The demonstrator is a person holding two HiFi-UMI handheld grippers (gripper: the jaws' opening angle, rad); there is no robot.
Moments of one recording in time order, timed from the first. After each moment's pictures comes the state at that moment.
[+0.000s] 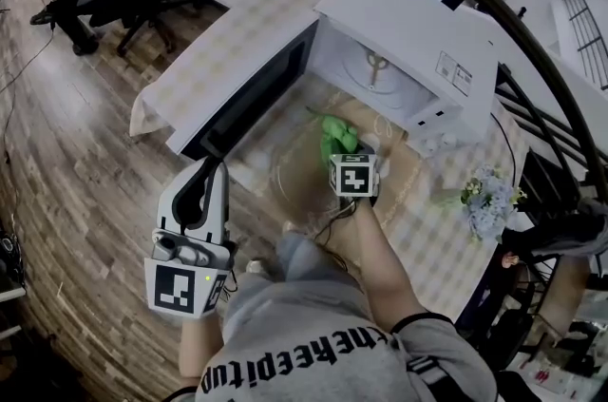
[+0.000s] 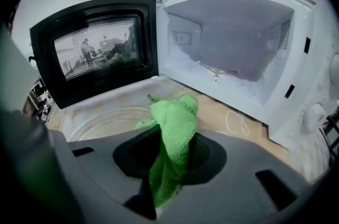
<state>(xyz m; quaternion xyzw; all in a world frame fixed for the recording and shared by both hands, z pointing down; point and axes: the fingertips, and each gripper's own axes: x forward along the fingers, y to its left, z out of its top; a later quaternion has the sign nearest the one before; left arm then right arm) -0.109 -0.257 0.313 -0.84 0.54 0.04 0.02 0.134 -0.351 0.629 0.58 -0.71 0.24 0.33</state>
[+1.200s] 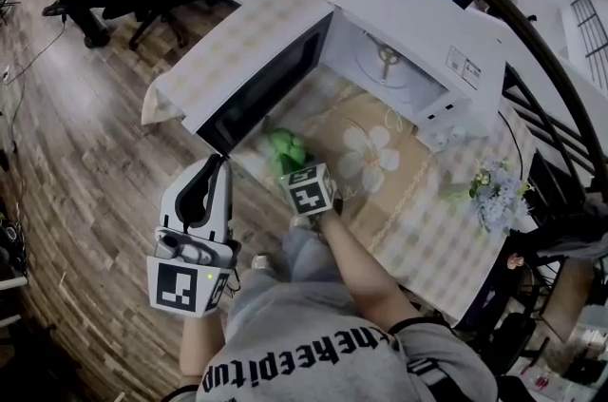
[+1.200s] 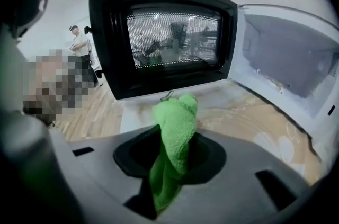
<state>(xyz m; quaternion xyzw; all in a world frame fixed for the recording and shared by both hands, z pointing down) -0.121 -0.228 0.311 -0.83 0.55 0.04 0.02 -0.025 -0.291 0.626 0.43 -0.81 0.19 0.36</state>
